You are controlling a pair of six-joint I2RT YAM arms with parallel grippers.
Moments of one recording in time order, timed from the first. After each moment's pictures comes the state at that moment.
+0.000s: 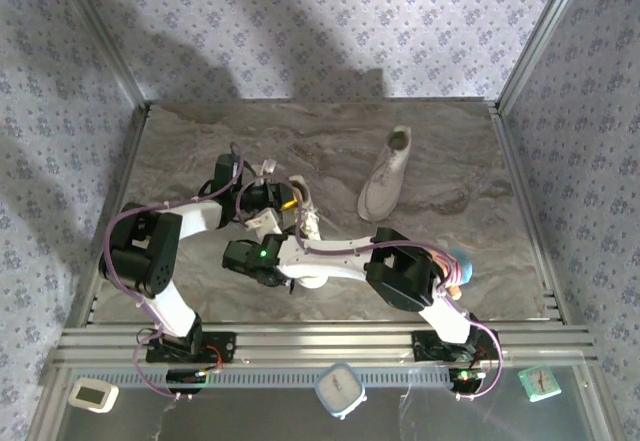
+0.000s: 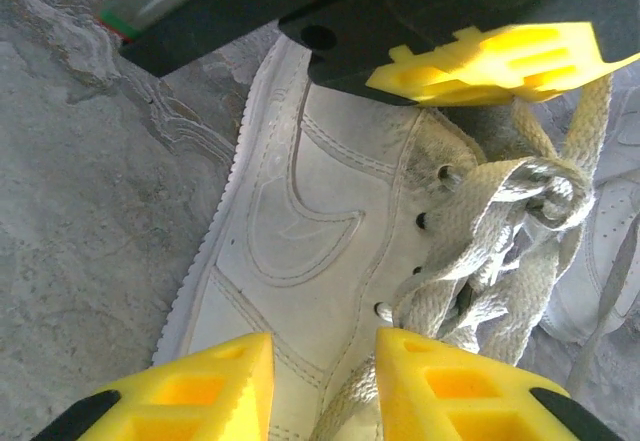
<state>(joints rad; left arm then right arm) -0.31 1.68 0.79 0.29 0.95 -0.94 1.29 2.15 1.69 -0.94 0.89 0.66</state>
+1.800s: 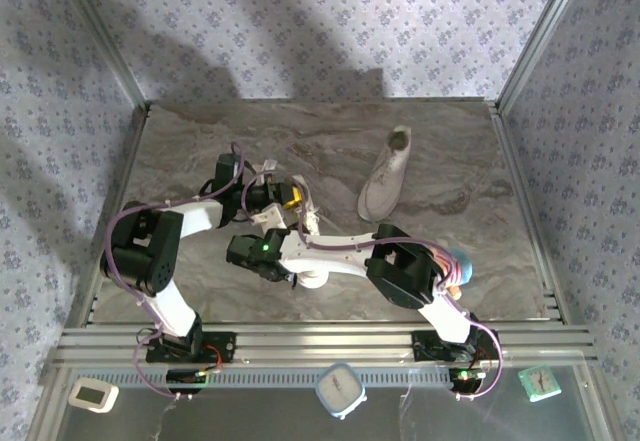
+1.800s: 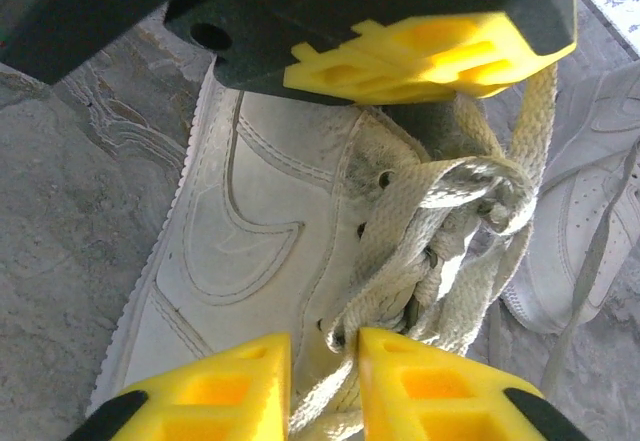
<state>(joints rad) -0.31 1.69 0.80 0.29 0.96 -0.94 1.26 2.15 1.69 -0.98 0.90 0.69</state>
